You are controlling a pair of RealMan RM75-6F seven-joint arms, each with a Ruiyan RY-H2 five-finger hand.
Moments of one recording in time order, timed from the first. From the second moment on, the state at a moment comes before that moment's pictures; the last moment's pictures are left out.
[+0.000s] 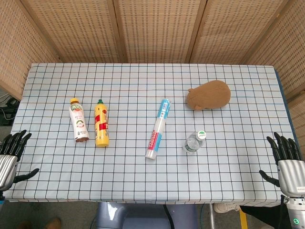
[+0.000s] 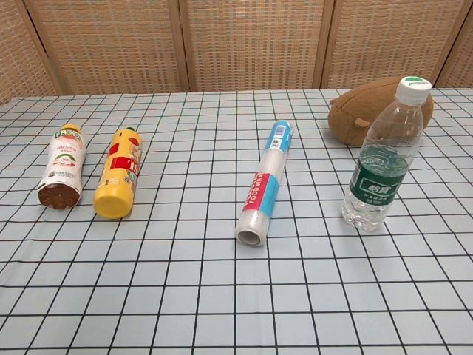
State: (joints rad) left arm -0.08 -1.11 0.00 -1.59 1.59 1.53 -0.02; right arm 0.04 -1.13 0.08 -1.60 -1.56 1.59 -0.05
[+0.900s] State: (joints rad) left arm -0.08 -1.09 -0.02 -1.65 1.58 1.53 0.05; right arm 0.24 -0.94 0.14 -1.89 -1.59 1.30 0.03
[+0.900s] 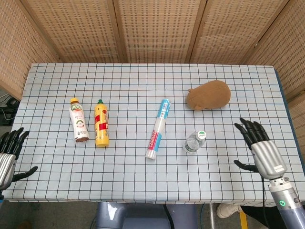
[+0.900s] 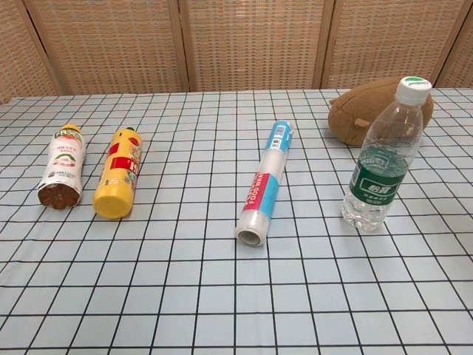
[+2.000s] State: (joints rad) left arm -0.09 -1.09 -0.03 -1.65 1.53 1.49 0.04; right arm 0.86 -1.00 0.19 -2.08 -0.65 0.91 -0.58
